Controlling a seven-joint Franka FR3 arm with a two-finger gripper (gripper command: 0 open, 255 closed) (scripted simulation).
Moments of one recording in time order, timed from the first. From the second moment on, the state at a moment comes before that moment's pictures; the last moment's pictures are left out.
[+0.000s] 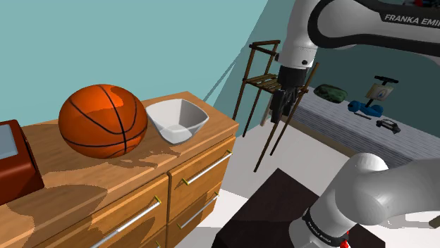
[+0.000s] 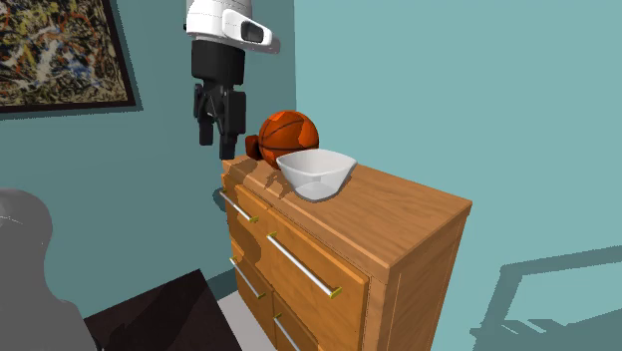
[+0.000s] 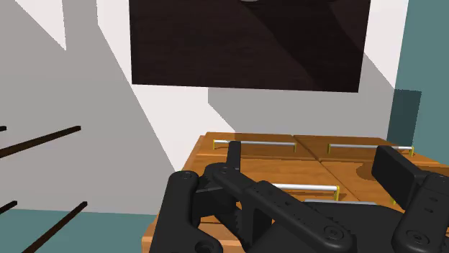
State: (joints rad) arm -0.01 -0.75 0.04 -2.39 0.07 1.48 -0.01
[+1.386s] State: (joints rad) arm 0.00 -0.06 -0.02 -2.02 0.30 1.84 -0.09
